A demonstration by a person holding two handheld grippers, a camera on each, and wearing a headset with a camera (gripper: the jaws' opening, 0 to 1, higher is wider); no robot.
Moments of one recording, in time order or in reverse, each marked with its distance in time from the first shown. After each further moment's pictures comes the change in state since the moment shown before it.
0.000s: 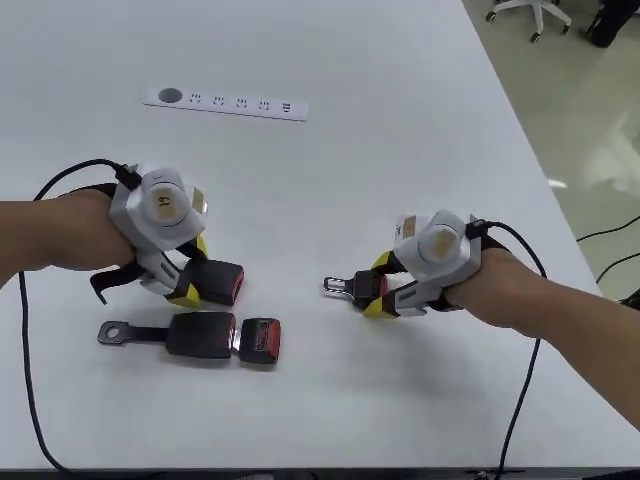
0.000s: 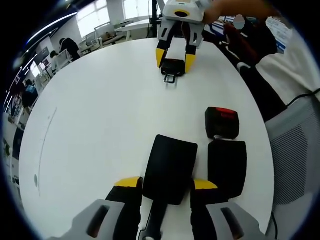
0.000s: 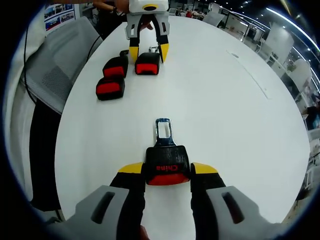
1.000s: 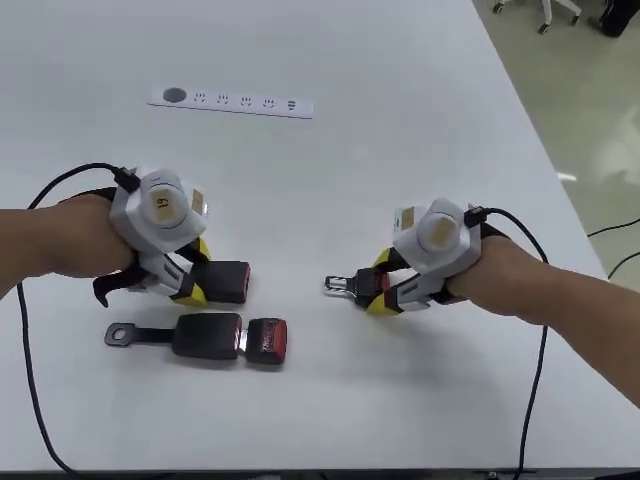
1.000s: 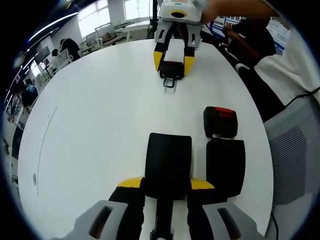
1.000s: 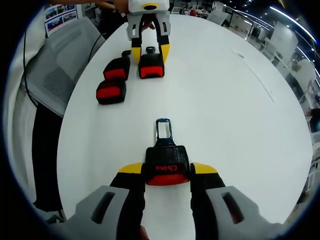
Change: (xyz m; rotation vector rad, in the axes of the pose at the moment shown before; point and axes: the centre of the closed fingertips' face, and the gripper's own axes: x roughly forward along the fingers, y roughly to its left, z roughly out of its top) left arm -0.001 -0.002 -0.001 -0.004 -0.011 -0.007; right arm 0.010 0.002 0.018 -0.017 0.014 0.037
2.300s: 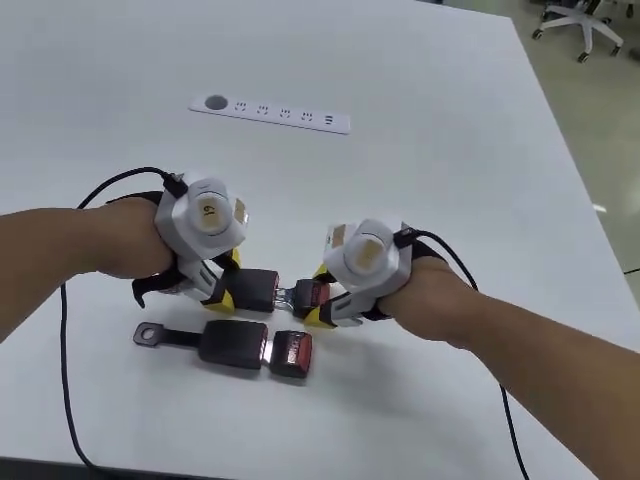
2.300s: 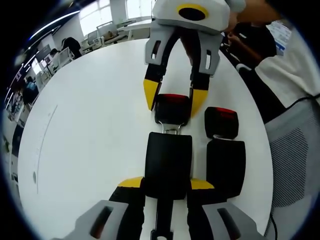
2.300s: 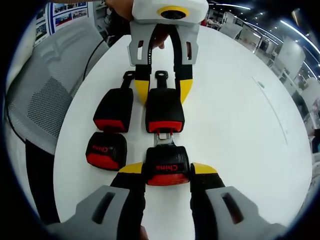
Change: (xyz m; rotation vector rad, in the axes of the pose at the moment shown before) left arm 0.002 0.002 -0.004 -0.014 0.007 0.004; right arm 0.052 0.024 0.095 -0.092 -0.060 0.025
